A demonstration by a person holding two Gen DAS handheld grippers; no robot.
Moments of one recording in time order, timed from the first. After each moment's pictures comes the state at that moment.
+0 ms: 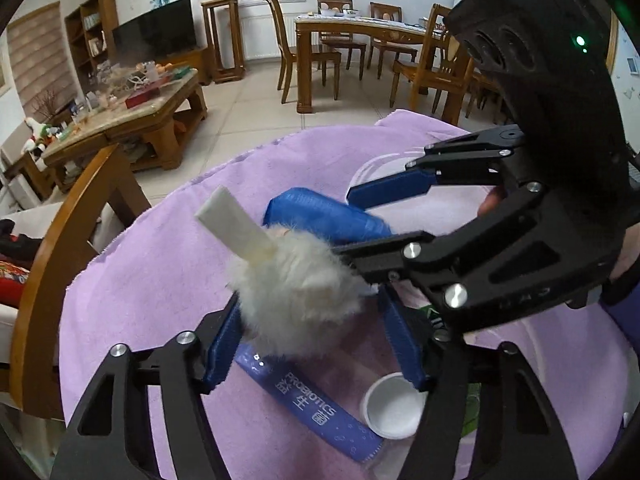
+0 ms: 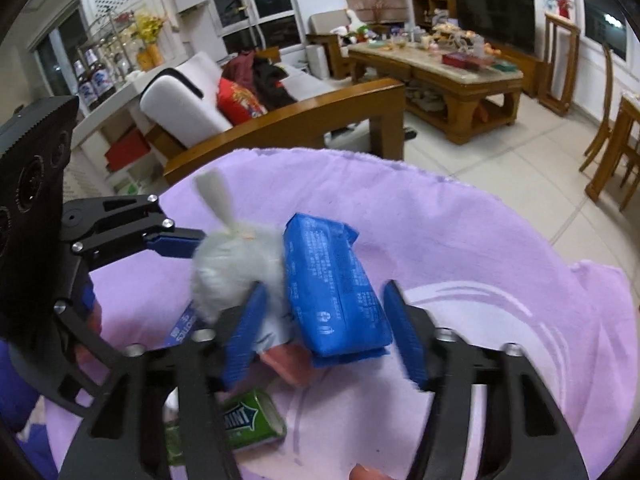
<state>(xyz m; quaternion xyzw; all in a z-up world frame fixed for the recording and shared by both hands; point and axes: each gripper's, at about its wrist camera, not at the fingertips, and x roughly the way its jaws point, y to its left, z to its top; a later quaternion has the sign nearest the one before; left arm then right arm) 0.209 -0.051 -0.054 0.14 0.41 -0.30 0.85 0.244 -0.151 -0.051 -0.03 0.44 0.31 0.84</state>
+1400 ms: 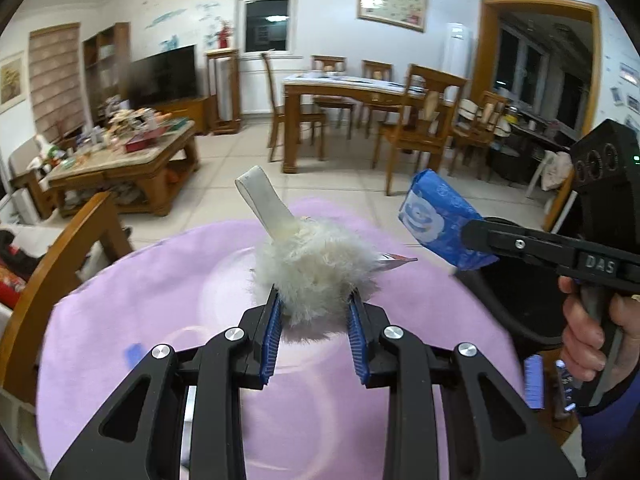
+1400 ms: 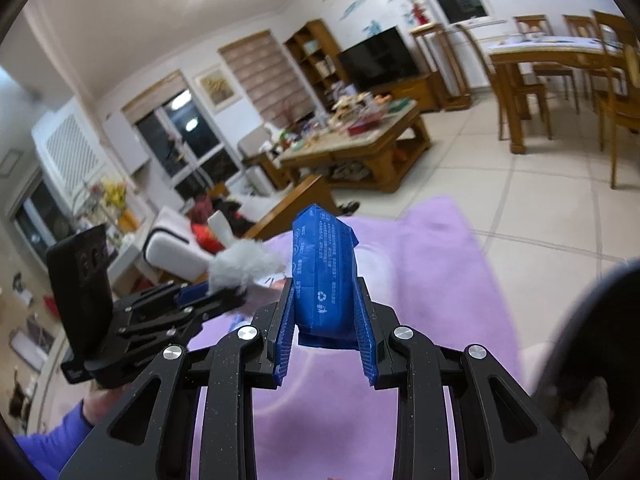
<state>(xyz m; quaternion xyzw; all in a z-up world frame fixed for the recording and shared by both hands) 0.101 -0.154 0.033 0.09 0.32 -0.32 0.89 0.013 -0.390 0.042 0.21 0.30 0.17 0.91</state>
